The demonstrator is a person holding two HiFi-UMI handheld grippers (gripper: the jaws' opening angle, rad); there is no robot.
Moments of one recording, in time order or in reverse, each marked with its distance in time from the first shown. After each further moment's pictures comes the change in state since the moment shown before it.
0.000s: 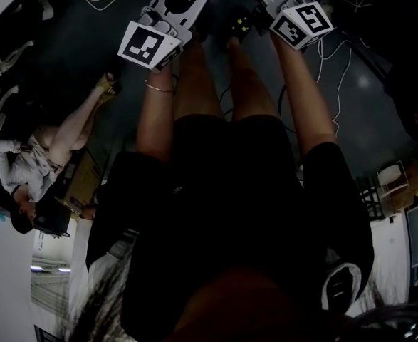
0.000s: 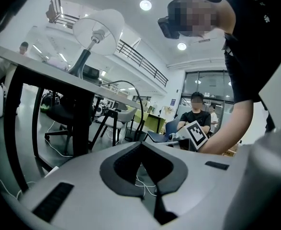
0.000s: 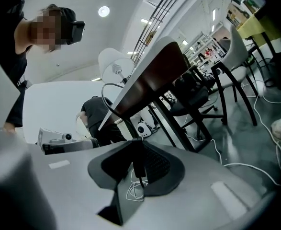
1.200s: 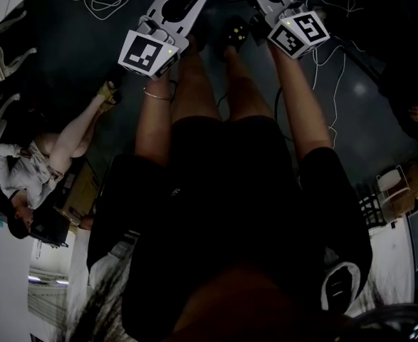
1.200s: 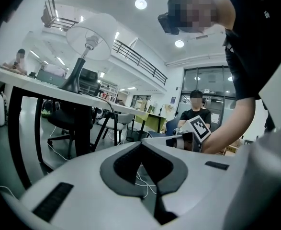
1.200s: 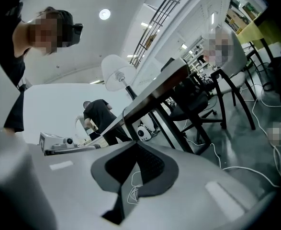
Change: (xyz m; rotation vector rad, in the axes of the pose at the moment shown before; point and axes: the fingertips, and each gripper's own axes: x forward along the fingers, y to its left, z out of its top) left arm -0.003 -0.011 0.015 0.045 0.014 0.019; right arm -0.019 0.011 0.026 0.003 -0.038 -0.015
